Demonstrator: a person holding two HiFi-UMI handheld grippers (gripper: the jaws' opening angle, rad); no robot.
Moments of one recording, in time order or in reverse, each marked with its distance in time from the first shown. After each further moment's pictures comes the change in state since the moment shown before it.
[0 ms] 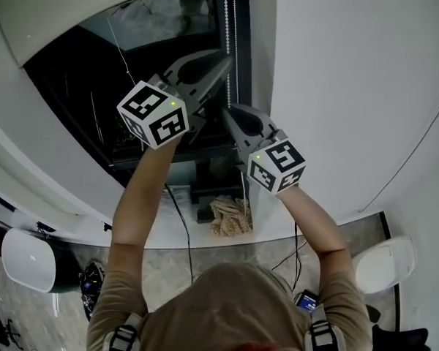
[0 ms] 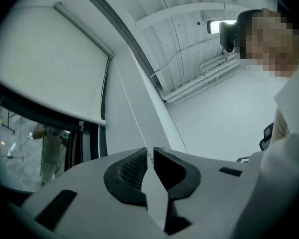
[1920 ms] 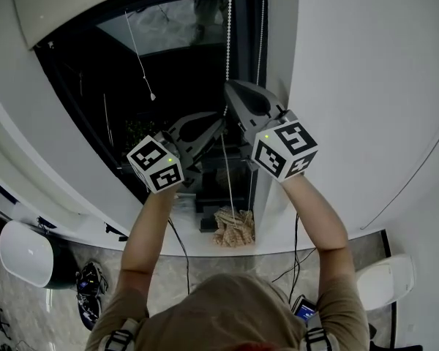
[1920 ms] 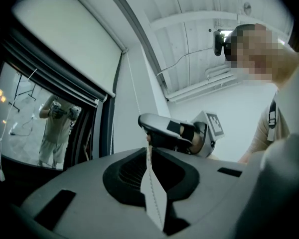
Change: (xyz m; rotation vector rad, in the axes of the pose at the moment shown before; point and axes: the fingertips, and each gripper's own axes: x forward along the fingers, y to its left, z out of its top) left arm -0.080 -0.025 -0.072 -0.164 0.015 0.000; right arm 0.038 0.001 0.075 -0.009 -0.104 0.039
